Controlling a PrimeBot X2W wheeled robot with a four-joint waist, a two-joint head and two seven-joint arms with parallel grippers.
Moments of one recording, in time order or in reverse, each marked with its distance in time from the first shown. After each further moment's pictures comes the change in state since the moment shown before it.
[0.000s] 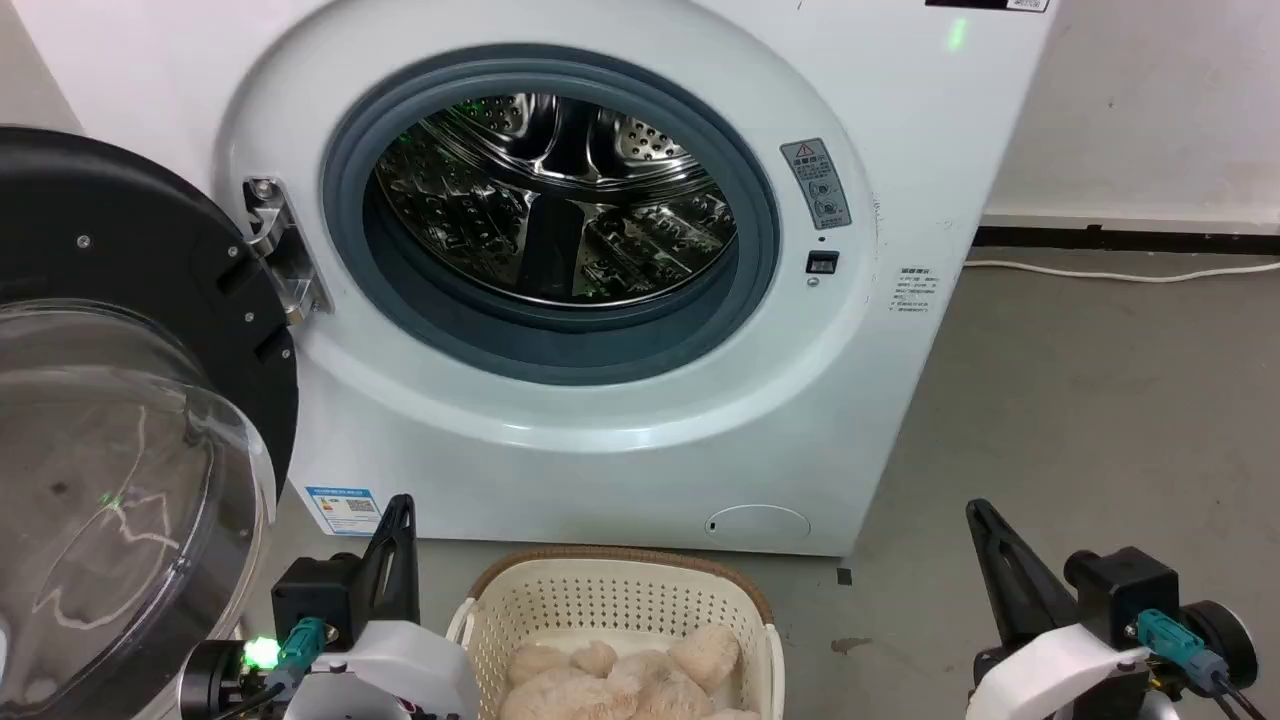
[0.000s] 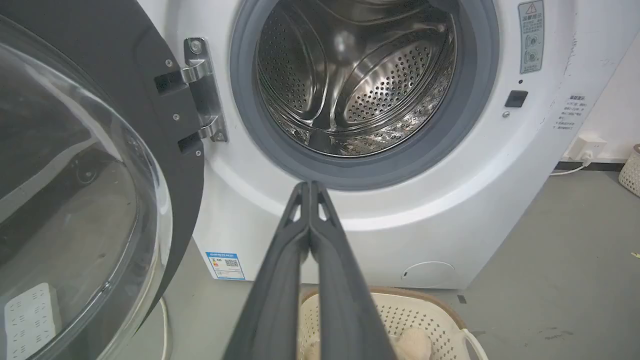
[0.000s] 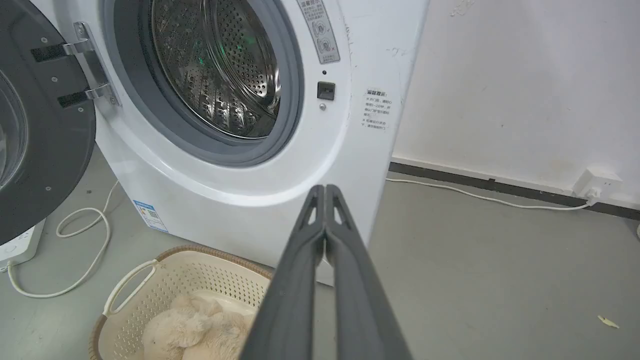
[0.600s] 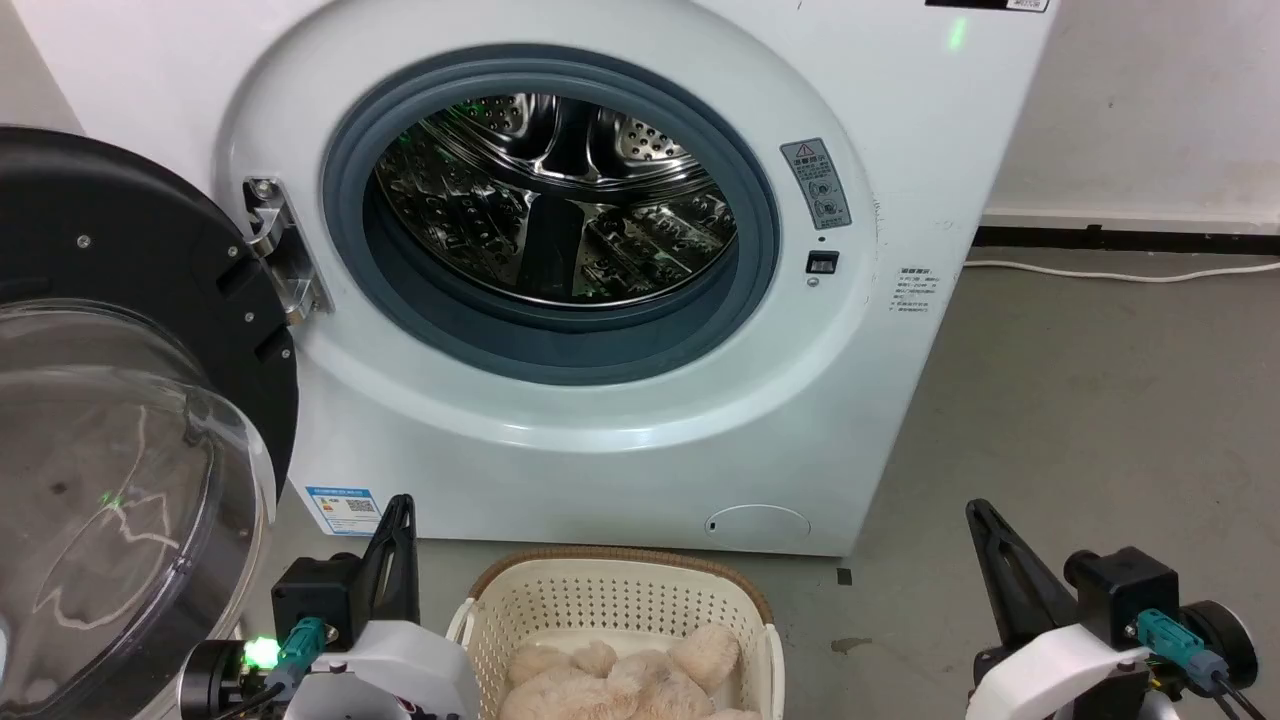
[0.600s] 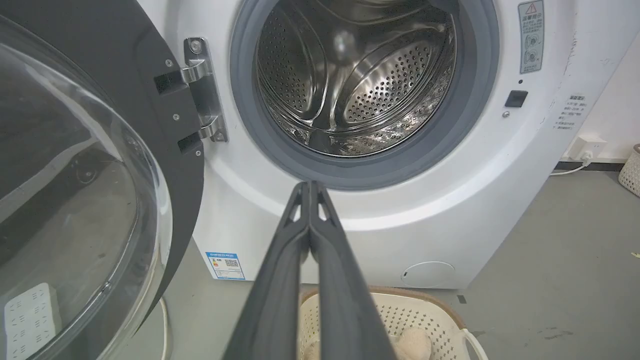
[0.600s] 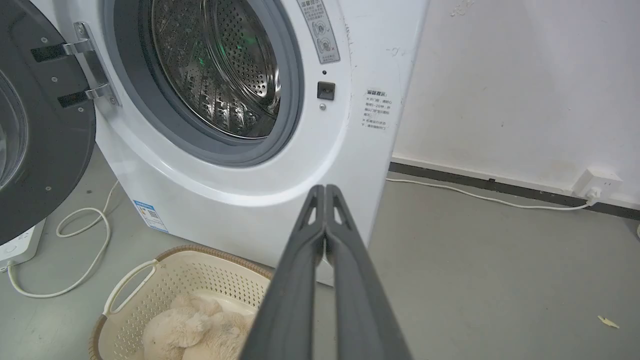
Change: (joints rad) left arm 0.000 0.000 0.000 0.000 0.000 0.000 0.000; right arm 0.000 0.000 0.000 0.000 0.000 0.000 0.000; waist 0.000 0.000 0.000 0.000
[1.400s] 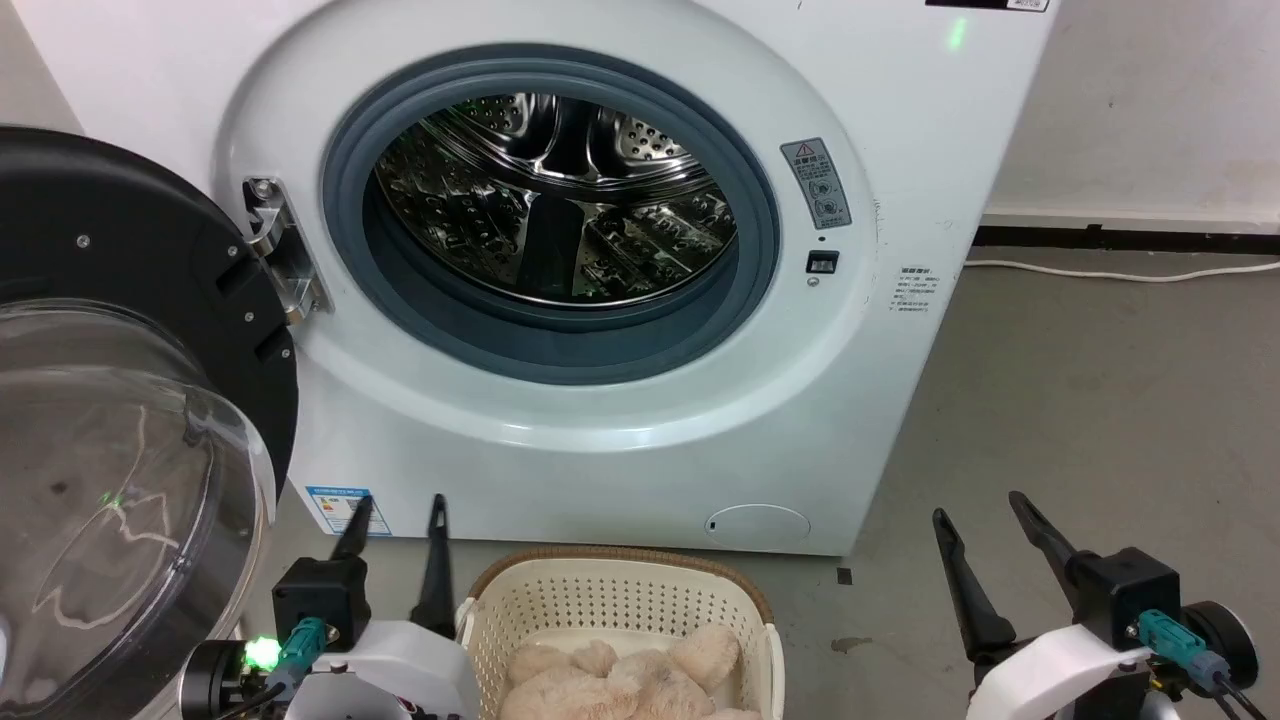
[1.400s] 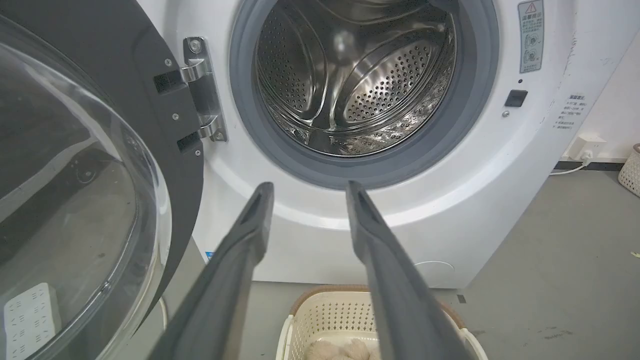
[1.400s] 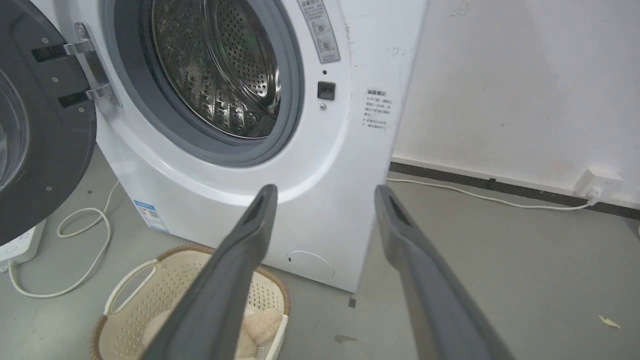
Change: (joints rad) left arm 0.000 0.000 -0.005 0.001 0.000 0.000 0.000; right arm 0.000 0.000 -0.001 0.001 0.002 0.000 -0.001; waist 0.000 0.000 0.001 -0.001
